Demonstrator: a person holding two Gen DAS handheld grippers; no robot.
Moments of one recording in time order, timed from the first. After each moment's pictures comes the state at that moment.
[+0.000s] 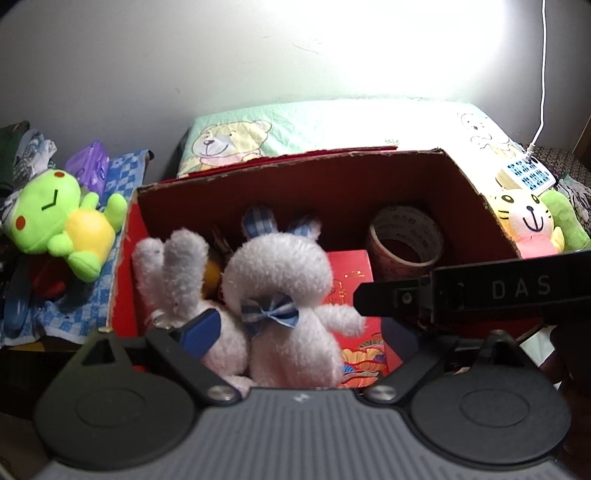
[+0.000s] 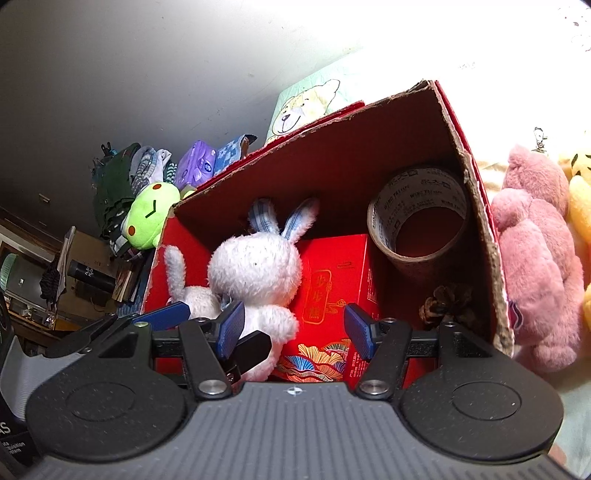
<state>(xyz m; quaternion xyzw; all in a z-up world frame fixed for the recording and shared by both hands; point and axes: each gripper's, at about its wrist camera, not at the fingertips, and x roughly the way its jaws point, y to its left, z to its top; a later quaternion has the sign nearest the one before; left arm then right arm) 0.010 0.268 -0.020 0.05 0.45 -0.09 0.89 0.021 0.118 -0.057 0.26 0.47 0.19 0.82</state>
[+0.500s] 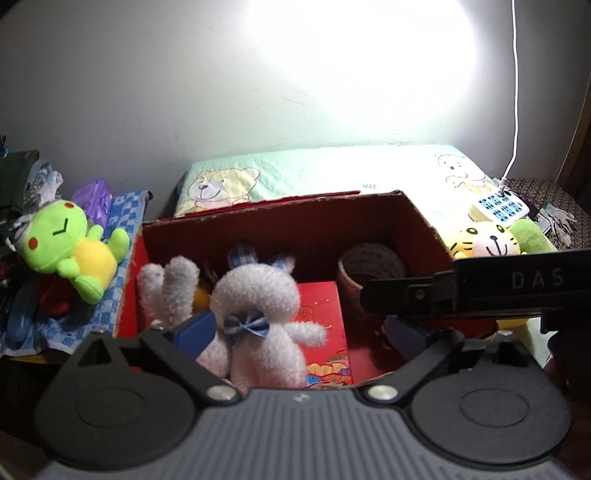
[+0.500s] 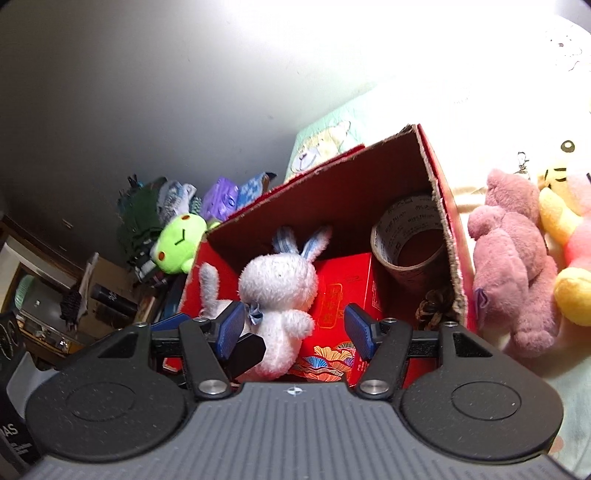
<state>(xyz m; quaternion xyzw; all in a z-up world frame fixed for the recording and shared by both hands) -0.031 0.257 0.006 0.04 0.37 -0.11 0.92 -0.024 0.093 -0.033 0.29 0.40 0.21 0.85</state>
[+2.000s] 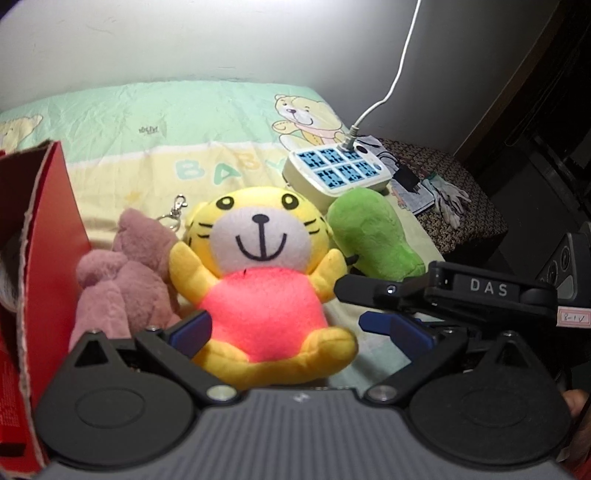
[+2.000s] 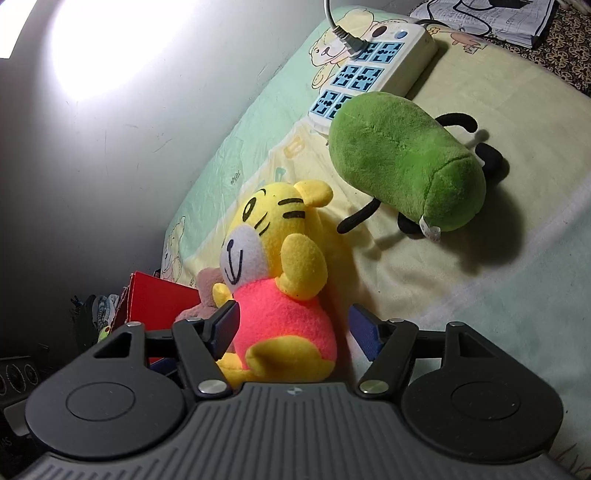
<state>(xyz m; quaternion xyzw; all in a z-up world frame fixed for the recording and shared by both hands) 0.029 0.020 -0.063 -0.06 0.46 -0.27 0.84 -0.041 -0.175 -0.112 0.43 0.40 0.05 0.81</state>
